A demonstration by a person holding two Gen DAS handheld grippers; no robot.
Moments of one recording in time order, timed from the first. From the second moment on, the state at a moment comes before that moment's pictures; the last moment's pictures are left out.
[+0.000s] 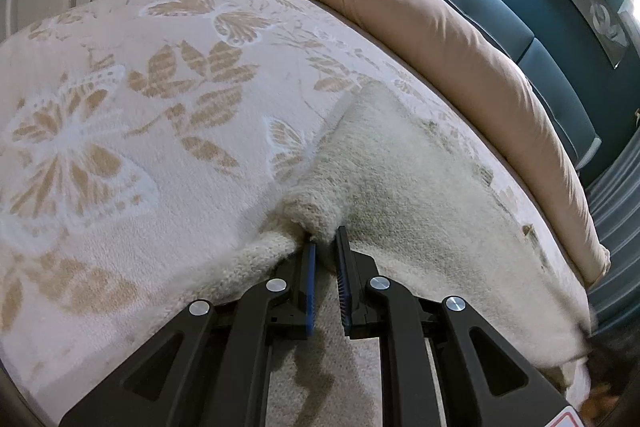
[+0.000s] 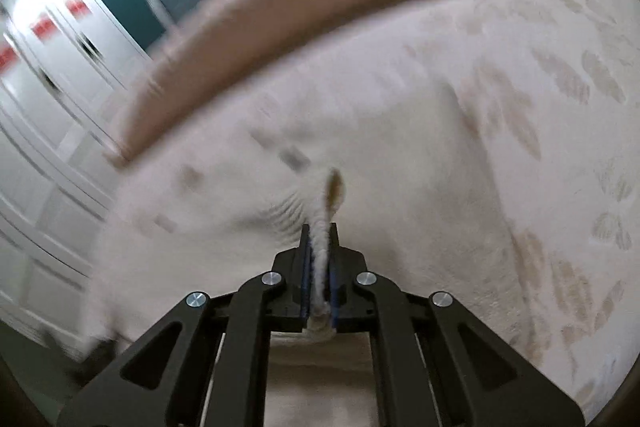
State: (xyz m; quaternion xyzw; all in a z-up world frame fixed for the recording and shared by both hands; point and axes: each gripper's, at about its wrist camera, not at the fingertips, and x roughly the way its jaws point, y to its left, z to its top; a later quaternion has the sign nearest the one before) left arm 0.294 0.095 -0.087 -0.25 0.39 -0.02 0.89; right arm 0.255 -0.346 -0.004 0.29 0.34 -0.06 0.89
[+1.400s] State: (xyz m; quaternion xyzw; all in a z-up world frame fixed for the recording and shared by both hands) left arm 0.078 0.142 -0.060 -0.27 0.53 -0.11 0.79; right arm -0.040 -0.292 -0.039 0.36 0.44 -0.07 0.82
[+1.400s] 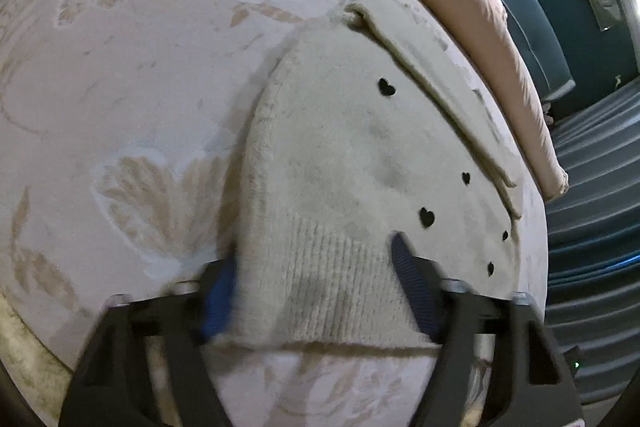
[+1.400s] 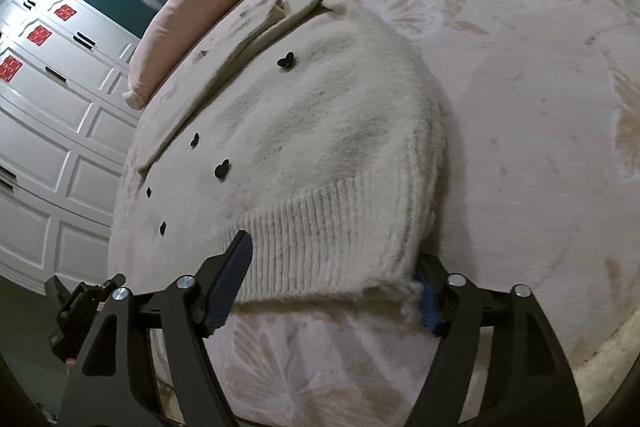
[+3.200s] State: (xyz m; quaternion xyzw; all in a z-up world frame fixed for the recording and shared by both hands) left arm 0.092 0.117 0.139 -0.16 0.31 -0.14 0.93; right arm -0.069 -0.388 0.124 0.36 0.19 -0.13 0.90
